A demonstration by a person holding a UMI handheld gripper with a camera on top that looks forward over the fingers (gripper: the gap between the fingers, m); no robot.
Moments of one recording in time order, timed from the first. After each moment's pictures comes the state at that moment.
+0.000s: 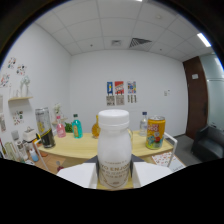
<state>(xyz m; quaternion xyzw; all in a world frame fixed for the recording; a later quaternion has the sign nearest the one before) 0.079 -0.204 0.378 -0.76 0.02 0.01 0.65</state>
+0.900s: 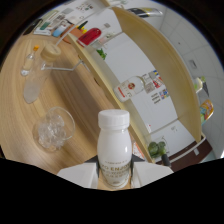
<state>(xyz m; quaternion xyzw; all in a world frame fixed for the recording) 0.138 -0.210 0.109 -0.75 -0.36 -0.32 0.46</state>
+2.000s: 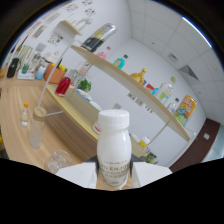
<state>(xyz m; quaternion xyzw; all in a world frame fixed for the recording) 0.100 -0.216 0.190 -0.73 -0.28 -0.19 0.59</state>
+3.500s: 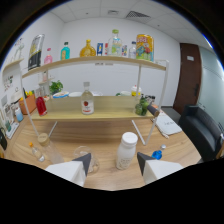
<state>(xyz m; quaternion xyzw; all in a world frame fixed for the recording) 0.106 -0.288 0.147 -0.86 0.04 -0.06 0.50</state>
